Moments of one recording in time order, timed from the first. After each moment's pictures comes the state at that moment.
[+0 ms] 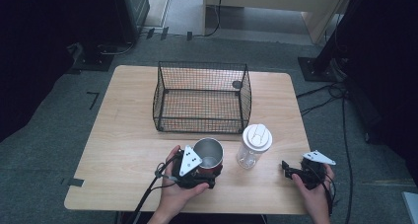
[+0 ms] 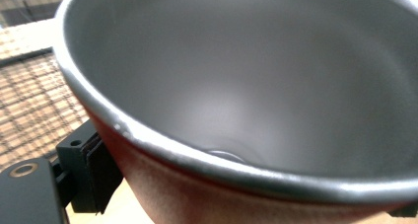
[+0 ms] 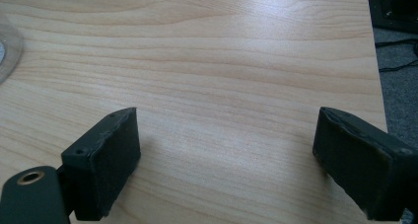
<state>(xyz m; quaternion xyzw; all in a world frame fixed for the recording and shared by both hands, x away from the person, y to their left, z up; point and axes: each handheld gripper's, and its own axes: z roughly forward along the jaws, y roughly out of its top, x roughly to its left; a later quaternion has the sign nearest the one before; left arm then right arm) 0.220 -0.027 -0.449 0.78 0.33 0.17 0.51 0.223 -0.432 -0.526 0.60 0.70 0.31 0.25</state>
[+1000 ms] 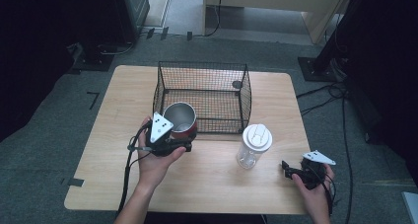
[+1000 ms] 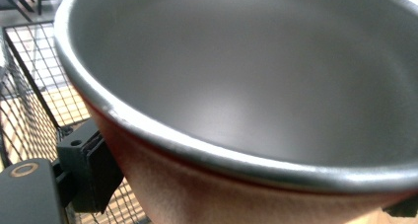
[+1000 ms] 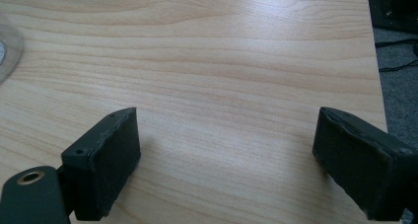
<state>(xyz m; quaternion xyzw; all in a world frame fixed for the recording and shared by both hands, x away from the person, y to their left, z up) 0.278 0.027 -0.392 0.72 0.38 0.25 0.52 0.223 -0.432 -0.526 0.60 0.70 0.31 0.25</state>
